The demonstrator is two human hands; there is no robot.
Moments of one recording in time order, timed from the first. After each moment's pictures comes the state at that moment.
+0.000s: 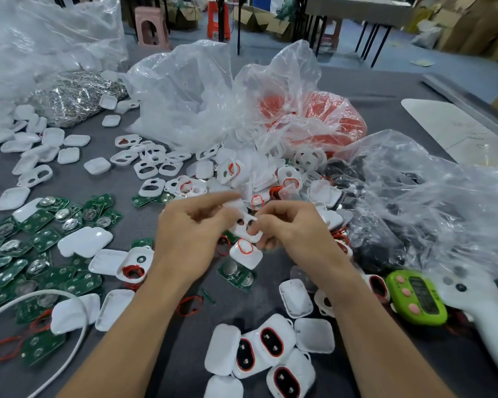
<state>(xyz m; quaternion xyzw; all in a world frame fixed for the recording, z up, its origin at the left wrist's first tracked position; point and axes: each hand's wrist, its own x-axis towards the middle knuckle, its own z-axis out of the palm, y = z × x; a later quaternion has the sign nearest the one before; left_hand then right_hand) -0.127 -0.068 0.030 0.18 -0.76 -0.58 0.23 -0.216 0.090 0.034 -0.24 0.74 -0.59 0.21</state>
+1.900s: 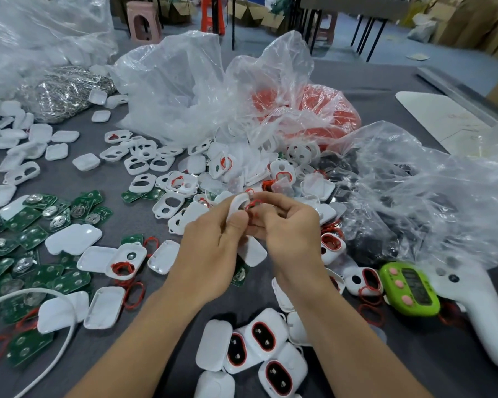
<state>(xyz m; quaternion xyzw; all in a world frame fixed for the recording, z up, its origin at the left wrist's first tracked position) -0.128 -0.039 0.012 0.11 -0.83 -0.51 0.20 -0.196 0.067 0.017 -0.02 0.64 -0.76 0.12</state>
